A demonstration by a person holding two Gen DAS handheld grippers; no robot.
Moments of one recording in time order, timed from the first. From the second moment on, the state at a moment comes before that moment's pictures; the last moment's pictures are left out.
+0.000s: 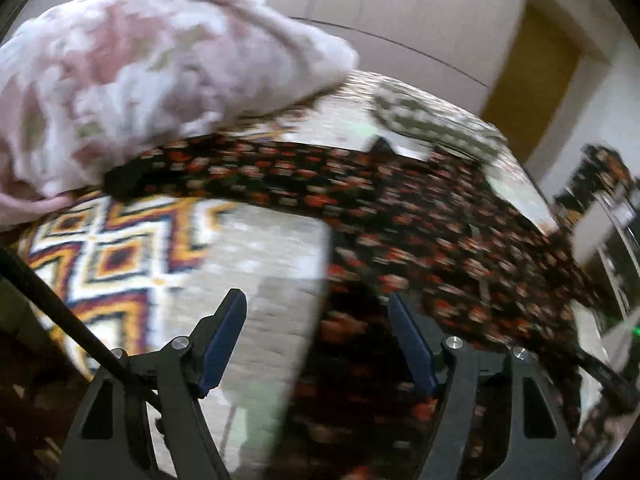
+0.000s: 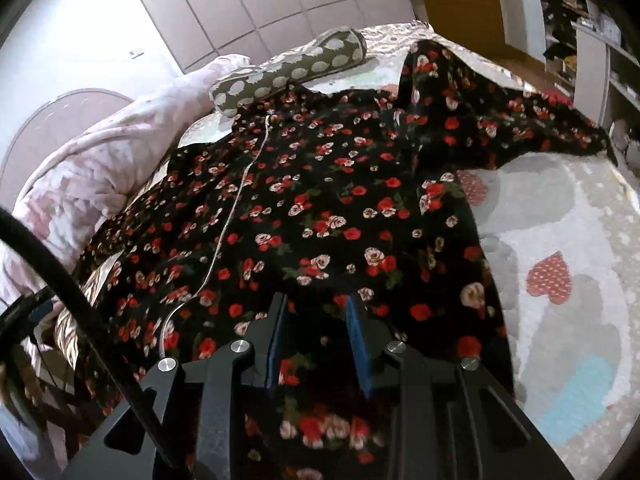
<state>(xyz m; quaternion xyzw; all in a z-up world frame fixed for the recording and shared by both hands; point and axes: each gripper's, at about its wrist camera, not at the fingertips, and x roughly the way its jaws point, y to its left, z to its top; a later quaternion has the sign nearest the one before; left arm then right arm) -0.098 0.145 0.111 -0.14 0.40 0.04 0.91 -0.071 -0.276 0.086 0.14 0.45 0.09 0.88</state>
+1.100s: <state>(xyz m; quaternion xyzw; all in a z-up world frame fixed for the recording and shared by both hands) -0.032 0.016 0.005 -0.01 0.47 0.01 0.88 -0.024 -0.252 0.037 0.06 0.43 0.05 0.90</state>
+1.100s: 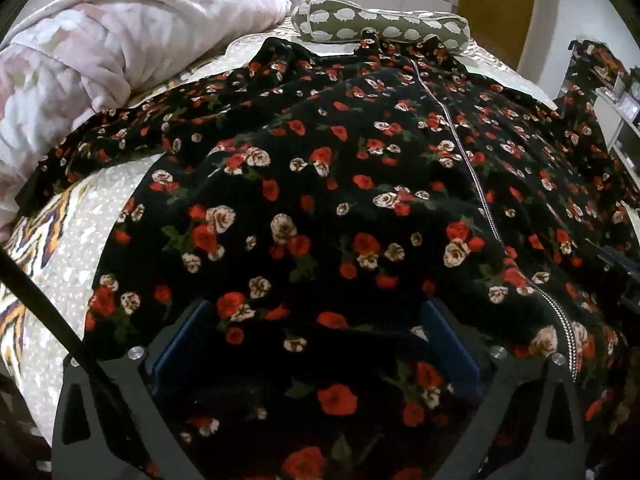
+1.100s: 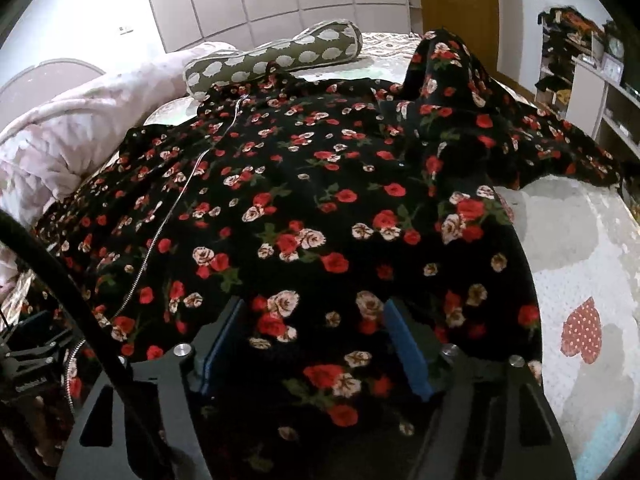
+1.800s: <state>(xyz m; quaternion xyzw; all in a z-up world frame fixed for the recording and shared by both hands) -0.038 0.012 0.001 0.00 0.43 0.02 0.90 -0.013 -0.237 0.027 0.02 0.43 0.04 0.90</state>
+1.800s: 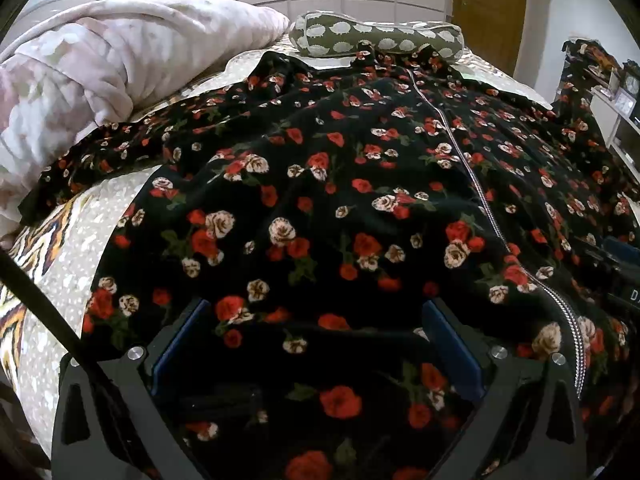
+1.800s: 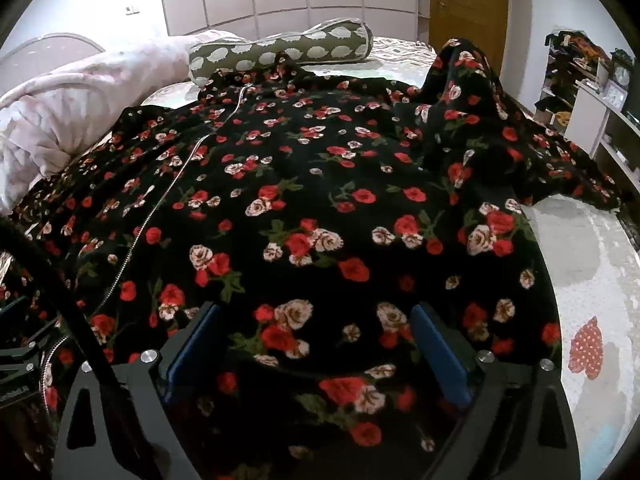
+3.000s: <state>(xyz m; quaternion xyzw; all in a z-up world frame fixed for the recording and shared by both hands) -0.039 0.010 0.001 0.00 0.42 0.02 0.91 -0.015 -0.232 0.028 0.01 0.43 0.02 0.90</state>
